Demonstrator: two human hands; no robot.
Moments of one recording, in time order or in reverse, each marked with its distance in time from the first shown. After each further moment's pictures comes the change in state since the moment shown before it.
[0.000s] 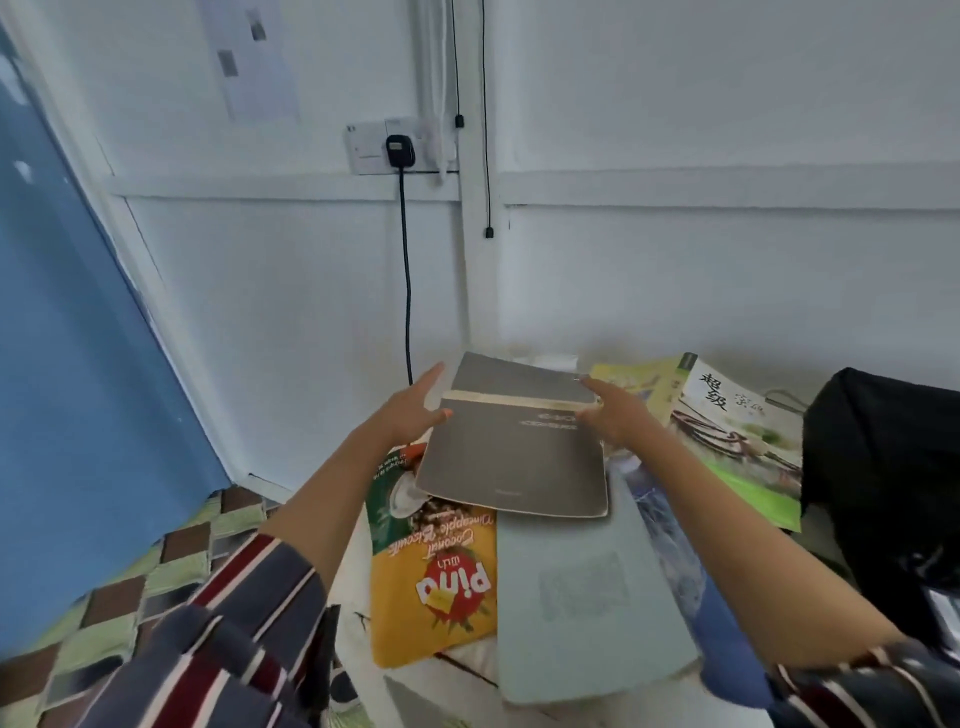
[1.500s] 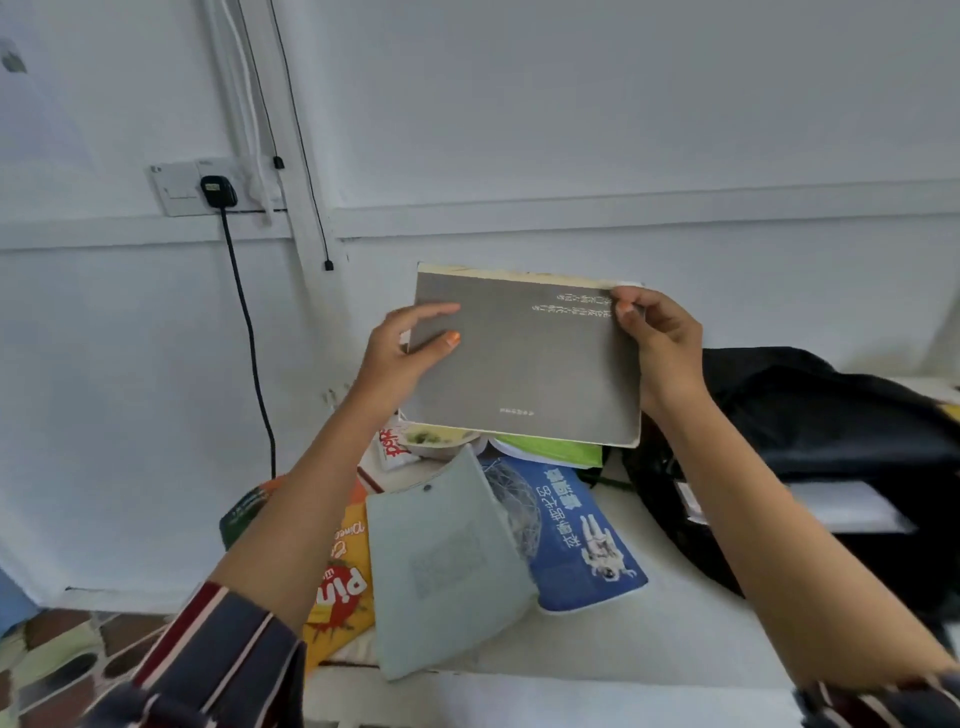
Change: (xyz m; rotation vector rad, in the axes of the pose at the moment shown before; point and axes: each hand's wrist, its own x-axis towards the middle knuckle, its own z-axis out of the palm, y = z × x) left_hand -0.050 0.171 0.027 -0.645 0.150 0.639; right_hand -0.159 0.031 -0.136 1.022 0.799 -0.392
